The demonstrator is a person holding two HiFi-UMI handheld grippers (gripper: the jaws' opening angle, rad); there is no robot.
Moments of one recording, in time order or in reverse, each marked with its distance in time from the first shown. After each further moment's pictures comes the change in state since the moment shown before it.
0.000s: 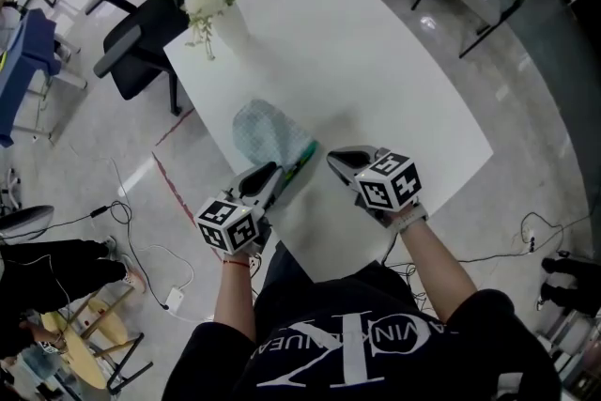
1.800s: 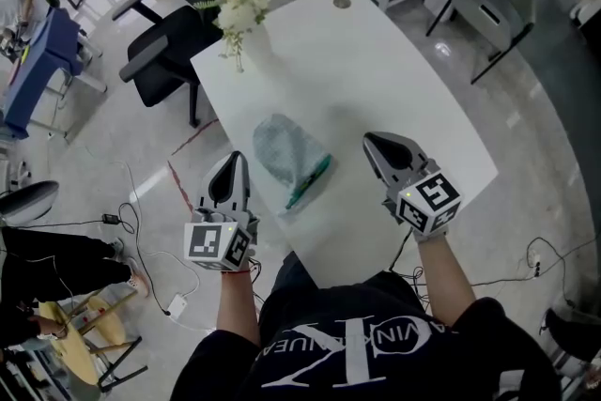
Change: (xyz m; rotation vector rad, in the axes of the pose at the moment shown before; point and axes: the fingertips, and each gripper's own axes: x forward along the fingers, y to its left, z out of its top) left arm -0.099 0.009 0.129 0.308 -0.424 0.389; right arm -0.090 0.010 0.106 -0.265 -0.489 -0.147
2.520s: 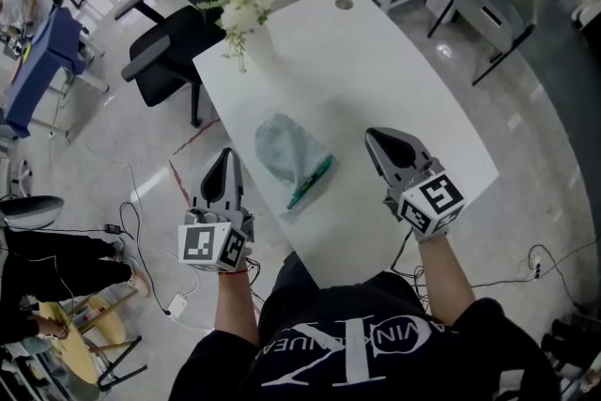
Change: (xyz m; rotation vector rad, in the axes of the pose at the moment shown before) left arm -0.003 0.012 0.022 0.006 -0.053 0.042; right arm 0.002 0.001 0.020 -0.026 -0.066 -0.004
